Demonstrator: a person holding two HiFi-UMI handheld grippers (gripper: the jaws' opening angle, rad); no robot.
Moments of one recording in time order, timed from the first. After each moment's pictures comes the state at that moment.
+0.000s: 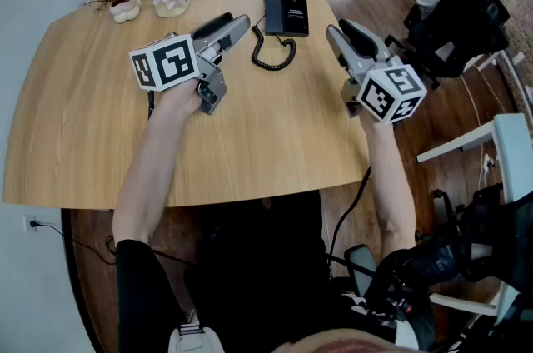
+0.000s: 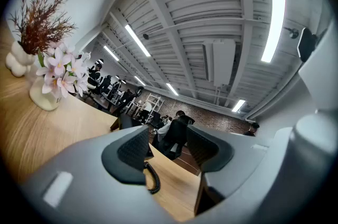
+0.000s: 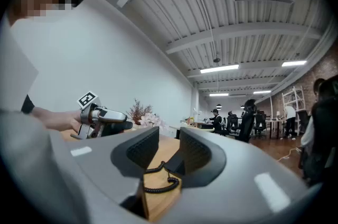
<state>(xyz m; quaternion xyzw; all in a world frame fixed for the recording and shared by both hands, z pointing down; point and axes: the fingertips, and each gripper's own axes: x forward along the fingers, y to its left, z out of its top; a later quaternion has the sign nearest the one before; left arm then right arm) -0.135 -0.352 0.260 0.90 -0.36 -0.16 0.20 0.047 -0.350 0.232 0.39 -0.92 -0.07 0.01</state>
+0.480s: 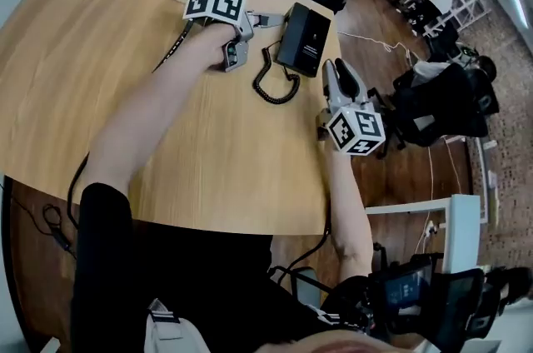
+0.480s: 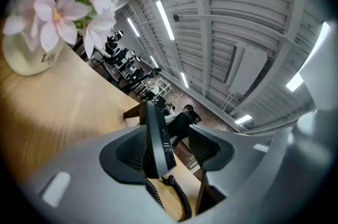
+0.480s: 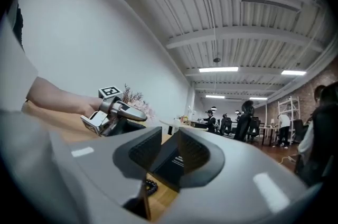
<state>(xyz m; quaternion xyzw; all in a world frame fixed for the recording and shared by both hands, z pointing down) -0.133 -0.502 0.325 0.87 -0.31 -0.11 0.37 0.020 -0.430 0.295 0.44 -0.90 -0.09 0.01</state>
